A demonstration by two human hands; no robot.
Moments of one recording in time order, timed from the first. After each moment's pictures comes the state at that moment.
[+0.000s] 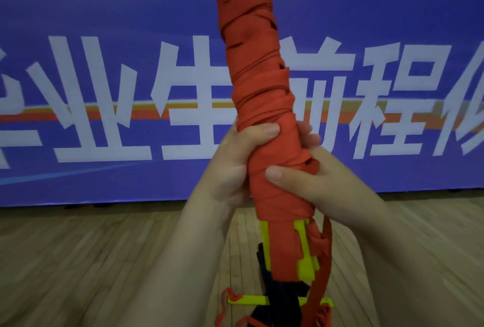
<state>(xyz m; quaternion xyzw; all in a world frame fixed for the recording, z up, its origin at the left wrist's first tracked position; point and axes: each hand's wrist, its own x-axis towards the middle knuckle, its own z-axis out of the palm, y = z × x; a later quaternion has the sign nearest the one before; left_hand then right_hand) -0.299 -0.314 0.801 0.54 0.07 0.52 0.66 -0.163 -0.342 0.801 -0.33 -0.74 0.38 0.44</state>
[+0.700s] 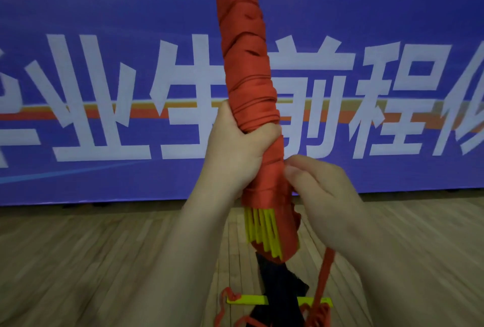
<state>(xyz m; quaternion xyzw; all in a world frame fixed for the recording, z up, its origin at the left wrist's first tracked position) -0.294 -0.308 0.814 0.58 0.34 0.66 0.33 -0.173 -0.355 0.786 -0.48 -0.74 0.11 0.45</state>
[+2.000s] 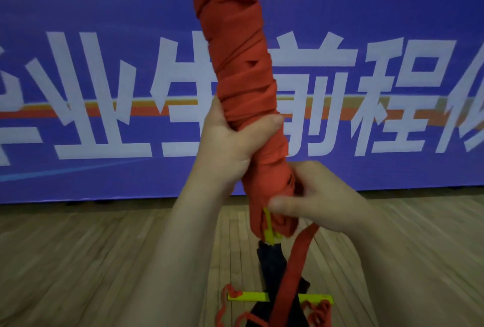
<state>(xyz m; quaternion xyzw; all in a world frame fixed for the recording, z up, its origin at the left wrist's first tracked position) -0.295 -0.313 0.813 0.59 0.17 0.68 0.40 -0.157 -0.323 0.780 -0.34 -0.81 0.29 0.37</state>
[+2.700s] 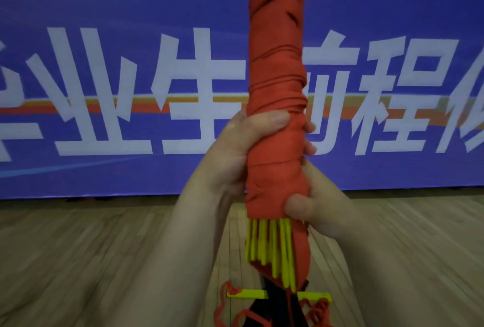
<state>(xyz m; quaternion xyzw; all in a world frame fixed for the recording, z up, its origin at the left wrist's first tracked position) -0.295 -0.320 0.811 0.58 0.05 0.50 0.63 -0.163 -0.332 0.773 -0.18 -0.76 0.46 0.41</state>
